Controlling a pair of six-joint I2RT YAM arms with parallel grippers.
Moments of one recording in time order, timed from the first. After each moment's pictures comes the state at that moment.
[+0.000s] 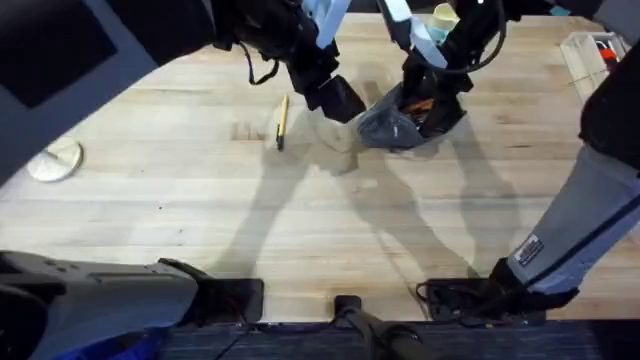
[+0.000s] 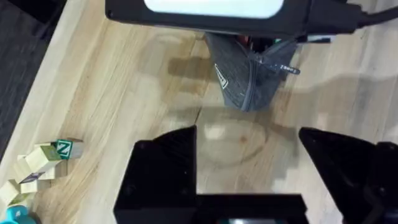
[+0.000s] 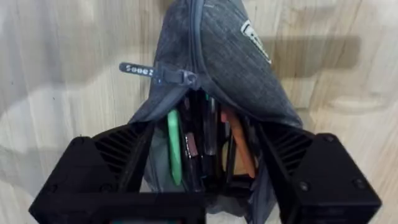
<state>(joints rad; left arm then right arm) -0.41 1.54 1.32 -0.72 0.47 0.71 0.11 2.09 1.77 -1.38 -0.29 -1.53</state>
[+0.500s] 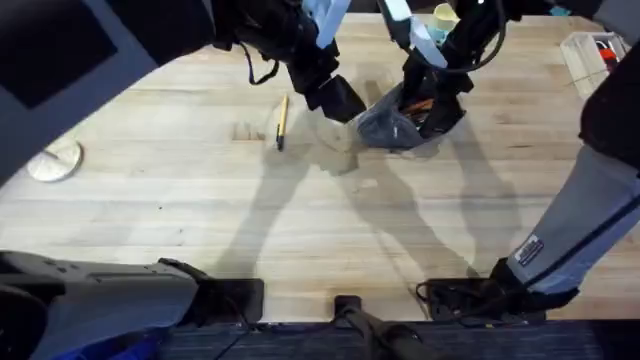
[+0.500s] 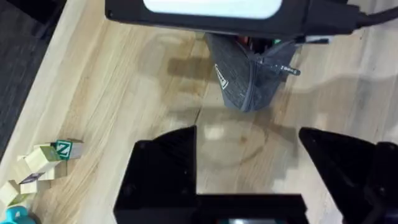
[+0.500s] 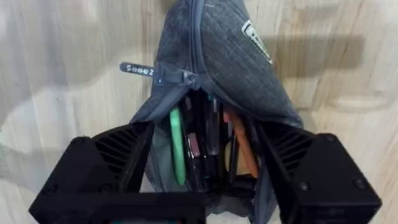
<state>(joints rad) -0.41 1.54 1.32 -0.72 0.48 0.71 0.11 2.09 1.77 -1.39 -0.29 -1.52</state>
